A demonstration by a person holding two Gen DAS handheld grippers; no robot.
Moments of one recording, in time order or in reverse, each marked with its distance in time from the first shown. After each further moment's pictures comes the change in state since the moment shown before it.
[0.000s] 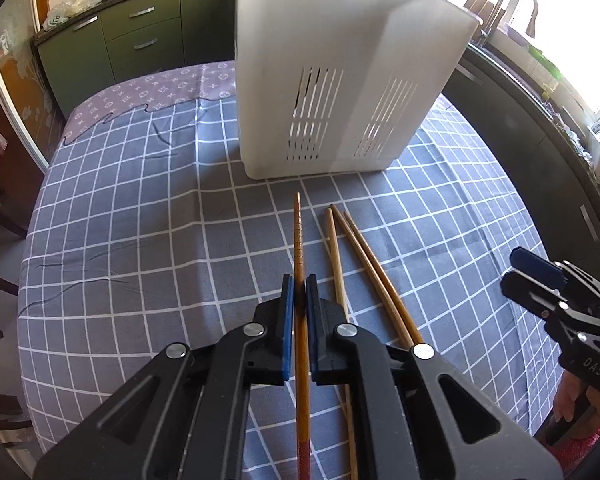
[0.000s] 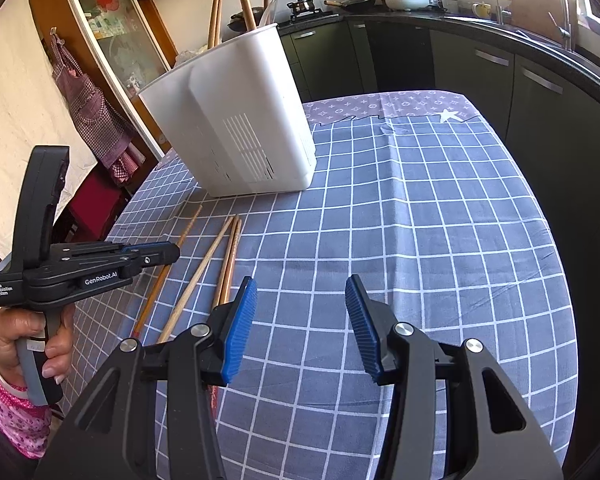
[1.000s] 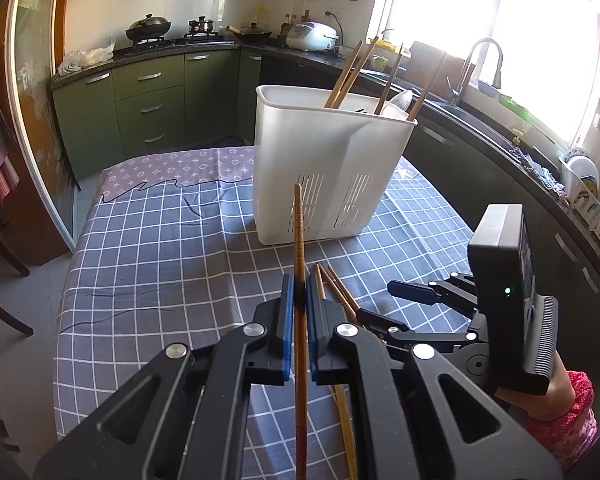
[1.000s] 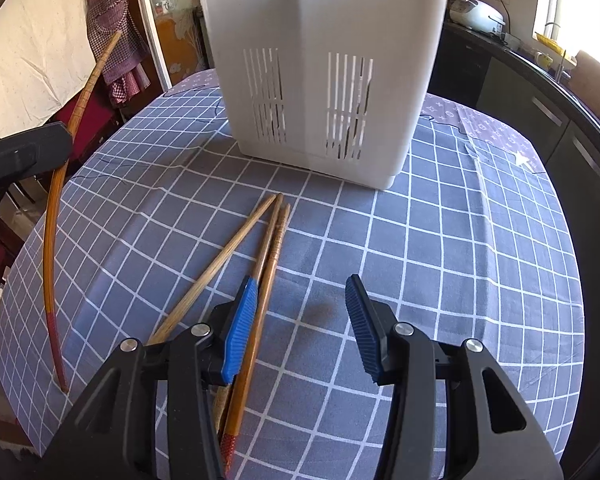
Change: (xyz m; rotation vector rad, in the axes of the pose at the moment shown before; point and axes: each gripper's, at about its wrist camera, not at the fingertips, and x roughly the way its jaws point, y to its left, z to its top) left arm -0.077 0.004 -0.016 0.020 -0.256 -0.029; right arm 0.084 0.069 0.016 -0.285 0.114 -0.134
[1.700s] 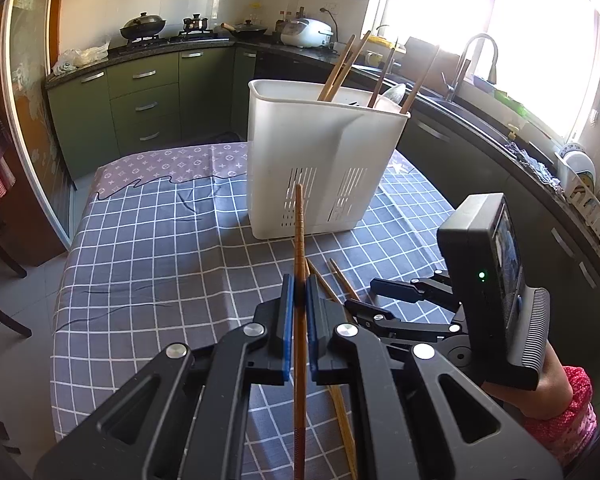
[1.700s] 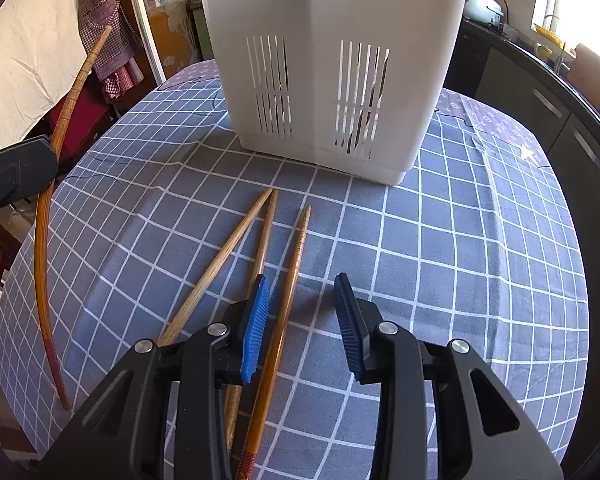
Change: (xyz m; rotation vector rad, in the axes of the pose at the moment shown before) left arm 0.002 -0.003 -0.003 0.010 0.011 -0.014; right arm 0.011 0.006 0.006 0.035 0.043 -0.009
